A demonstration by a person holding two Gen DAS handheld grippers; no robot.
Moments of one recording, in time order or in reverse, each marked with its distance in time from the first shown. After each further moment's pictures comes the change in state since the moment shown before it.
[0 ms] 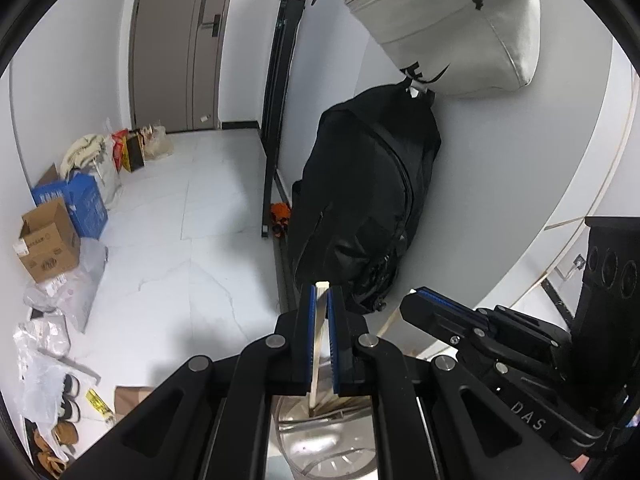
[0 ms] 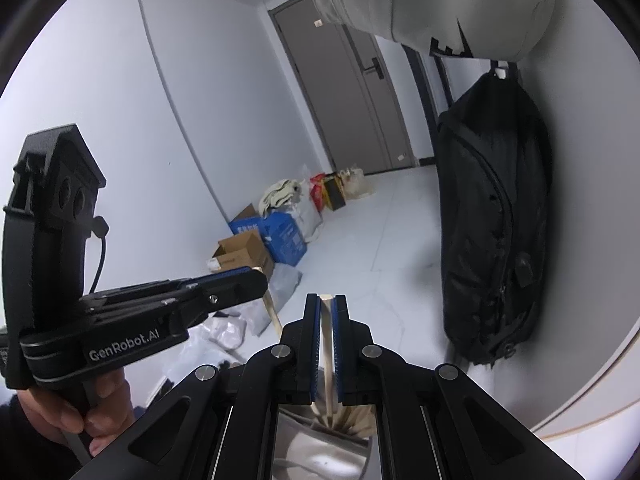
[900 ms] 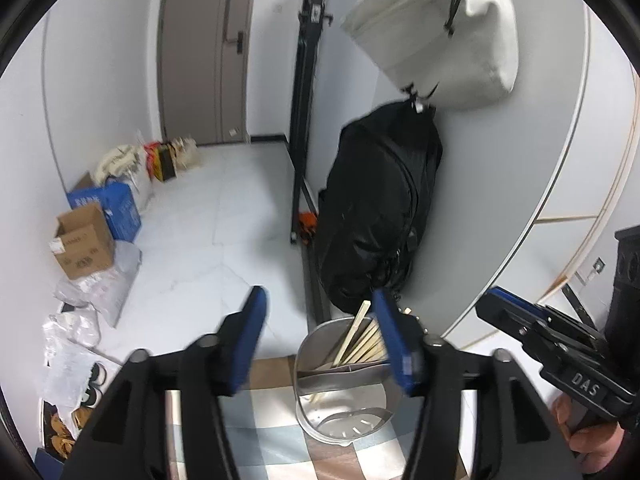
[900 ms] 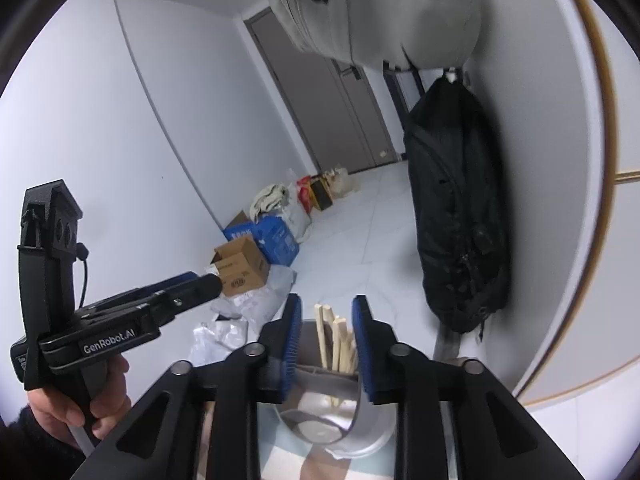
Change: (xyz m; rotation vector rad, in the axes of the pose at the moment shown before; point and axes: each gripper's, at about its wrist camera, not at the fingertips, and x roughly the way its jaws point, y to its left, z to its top) left arm -0.063 -0.021 -0.026 0.008 -0.086 0.142; right arm -0.083 0.004 -0.023 0.077 -0.042 -0.047
